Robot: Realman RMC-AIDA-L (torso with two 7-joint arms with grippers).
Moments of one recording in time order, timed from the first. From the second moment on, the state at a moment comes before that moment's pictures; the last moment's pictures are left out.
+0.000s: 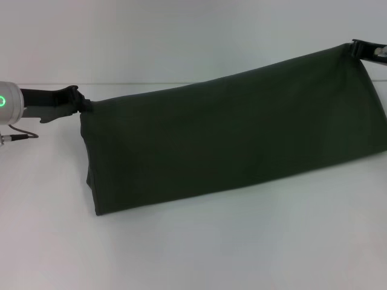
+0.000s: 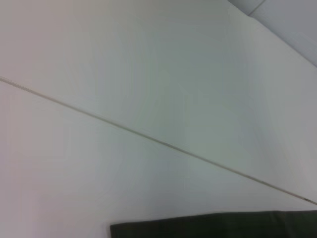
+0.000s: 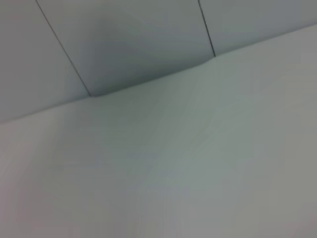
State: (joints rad) left arm -0.74 -1.93 0.75 0.60 2.25 1.01 -2.57; right arm 0.84 2.02 -0.67 -0.61 -2.27 -0.65 2.28
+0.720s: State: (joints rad) left arm -0.77 -1.98 0.78 0.61 2.31 0.88 -2.59; right arm 0.88 2.05 -0.81 -0.48 -2.27 -0.31 2.28
